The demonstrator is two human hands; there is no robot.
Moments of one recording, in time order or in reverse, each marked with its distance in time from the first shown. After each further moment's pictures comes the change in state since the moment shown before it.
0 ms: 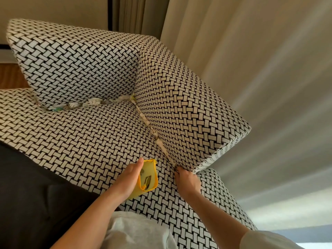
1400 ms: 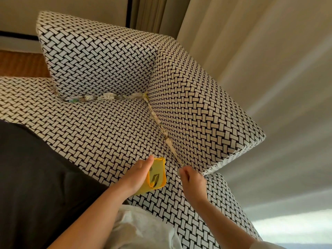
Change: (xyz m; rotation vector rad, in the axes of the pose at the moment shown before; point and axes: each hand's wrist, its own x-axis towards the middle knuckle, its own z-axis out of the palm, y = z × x) left_hand -0.001 -0.003 -0.006 -0.016 -0.023 -0.018; right_hand -0.021 -0.011 -0.015 0.390 0.165 -0.166
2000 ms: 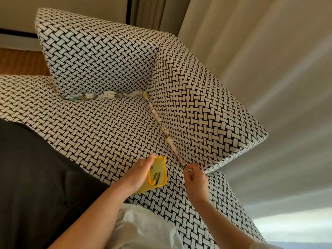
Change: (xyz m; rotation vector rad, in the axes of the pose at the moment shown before) left_hand 0.000 0.000 0.001 -0.016 -0.030 -0.044; right_hand -0.003 0.004 0.005 0.207 0.106 0.150
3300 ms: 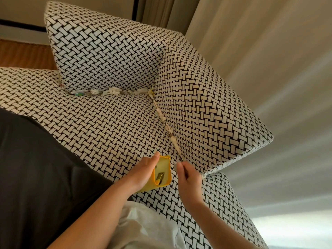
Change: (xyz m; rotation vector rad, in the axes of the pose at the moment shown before) left_hand -0.002 0.000 -0.004 -0.063 -0.044 0.042; right_hand -0.020 -0.043 0.007 0.294 -0.053 -0.160
